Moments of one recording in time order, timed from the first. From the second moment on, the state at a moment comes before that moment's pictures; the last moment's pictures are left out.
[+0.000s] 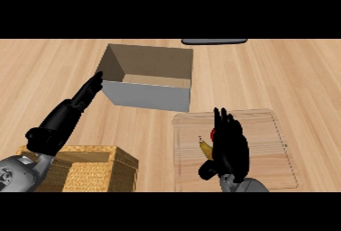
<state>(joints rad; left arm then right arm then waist) -0.32 0.73 -0.55 -1.63 0.41 0.30 0.01 -0.19 -0.10 0.58 -1.63 1.00 0.03 1.02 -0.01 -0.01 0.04</state>
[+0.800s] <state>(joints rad) -0.33 0.73 -0.57 -1.63 0.42 0.31 -0.02 -0.18 -0.05 0.53 -1.48 0.99 0.03 0.97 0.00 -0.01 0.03</state>
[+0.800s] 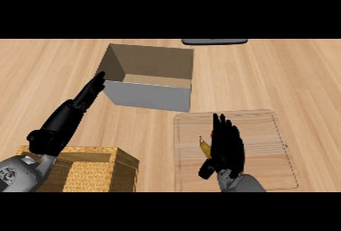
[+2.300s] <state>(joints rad) -0.42 0.71 -0.62 -1.60 0.46 0.30 -0.02 -0.46 -0.01 0.82 -1.32 1.04 -0.01 0.96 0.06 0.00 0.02</state>
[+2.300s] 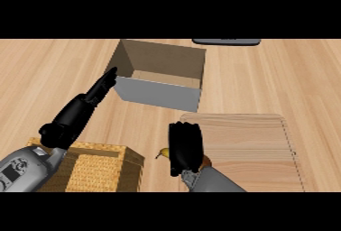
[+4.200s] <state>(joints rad) -0.43 0.72 -0.65 -1.57 0.51 0.34 -0.04 -1.19 -0.02 0.76 -1.46 0.92 -0.05 1.20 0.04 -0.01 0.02</state>
